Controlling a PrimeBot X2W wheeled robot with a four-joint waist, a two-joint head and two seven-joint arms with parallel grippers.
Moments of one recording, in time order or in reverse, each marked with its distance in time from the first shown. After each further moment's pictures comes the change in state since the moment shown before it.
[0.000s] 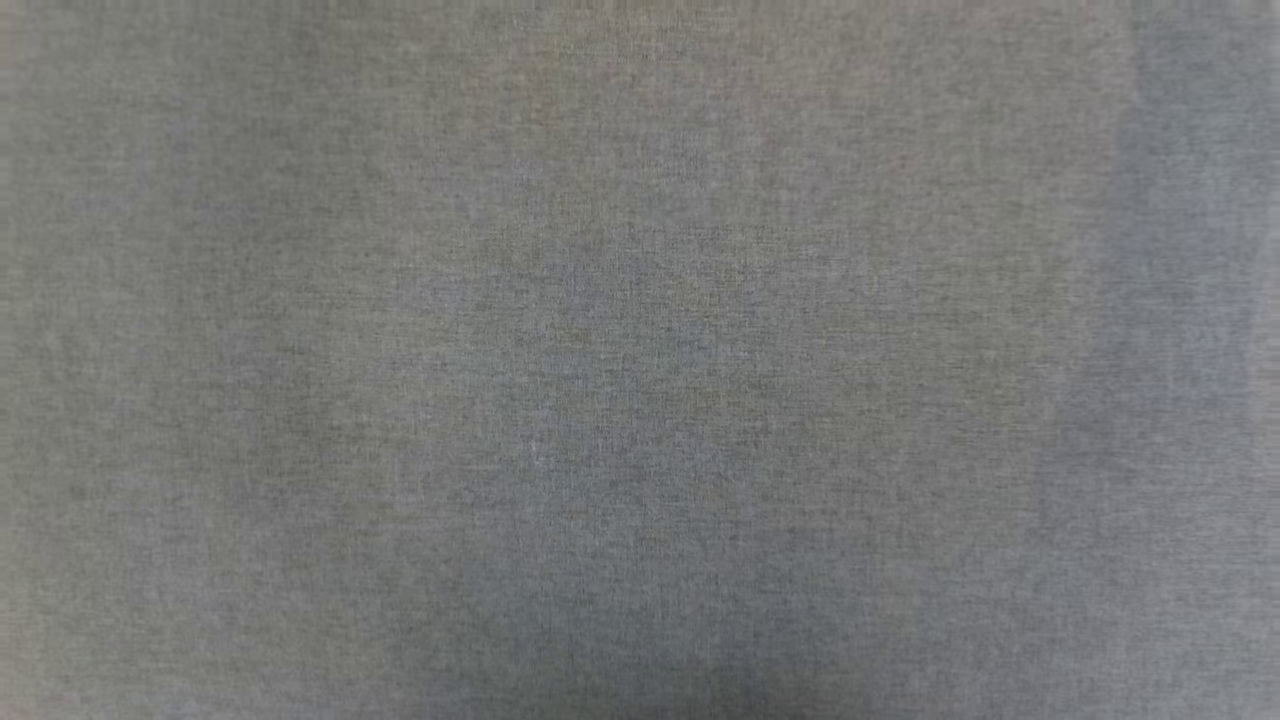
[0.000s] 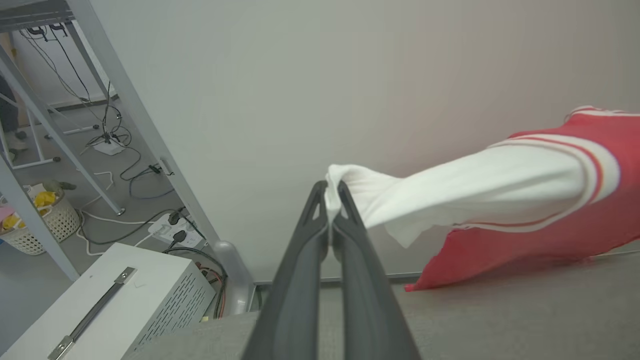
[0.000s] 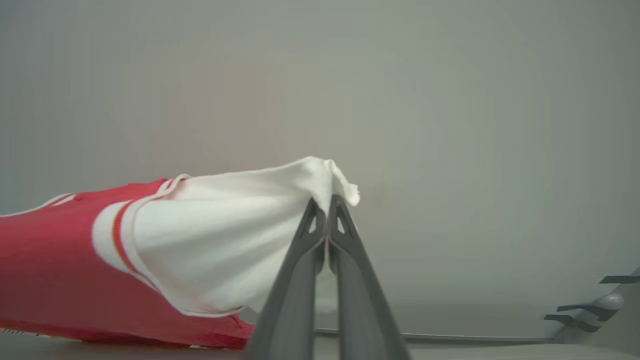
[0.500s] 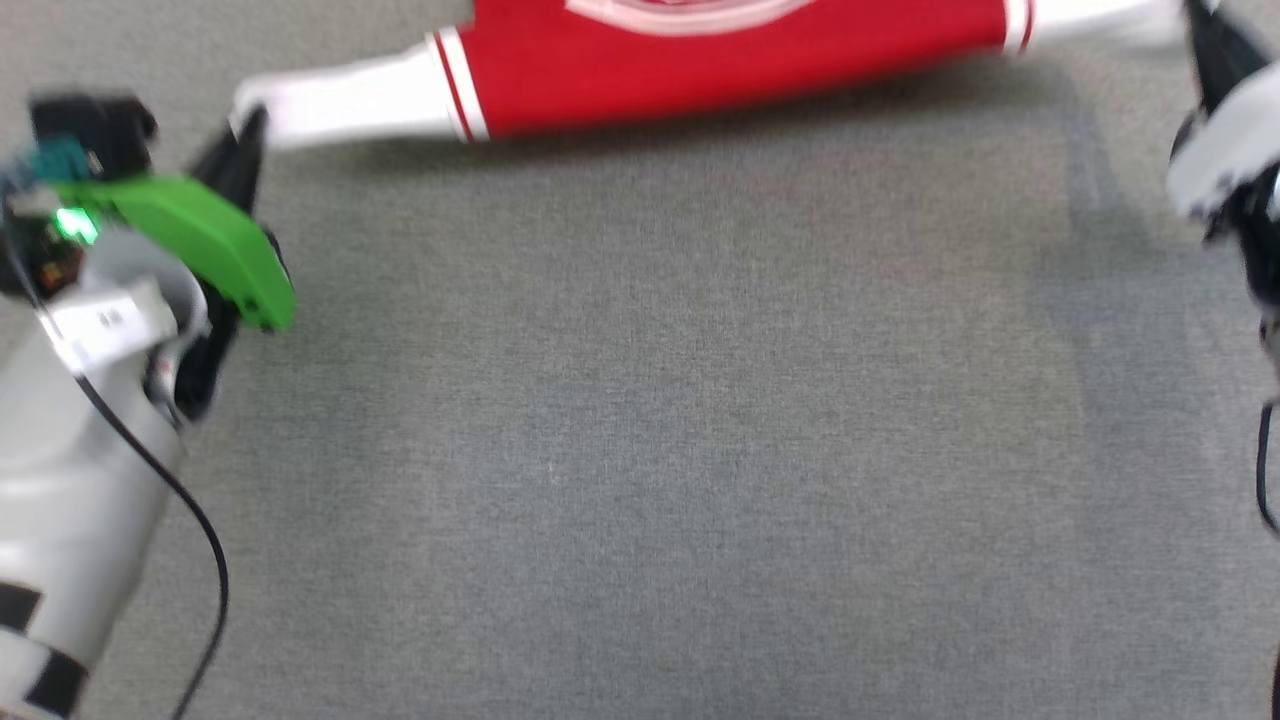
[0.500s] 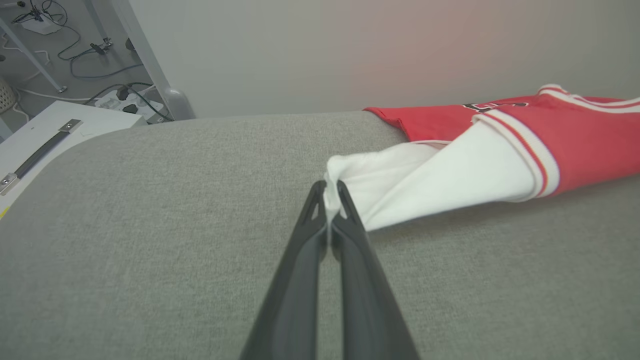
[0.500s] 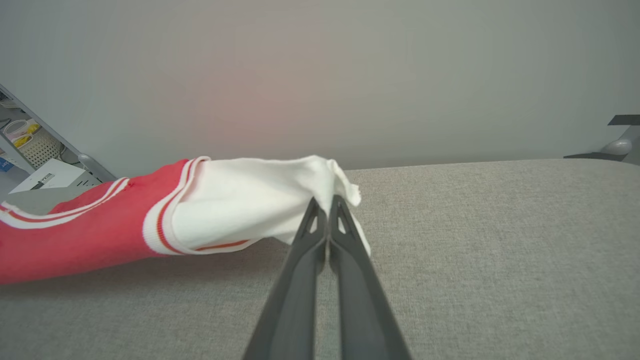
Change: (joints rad) left arm 0.561 -0.063 -0.063 -0.026 -0.102 0.000 -0.075; right arm 0.567 -0.061 0.230 -0.147 0.318 -0.001 0.040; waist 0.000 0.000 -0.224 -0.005
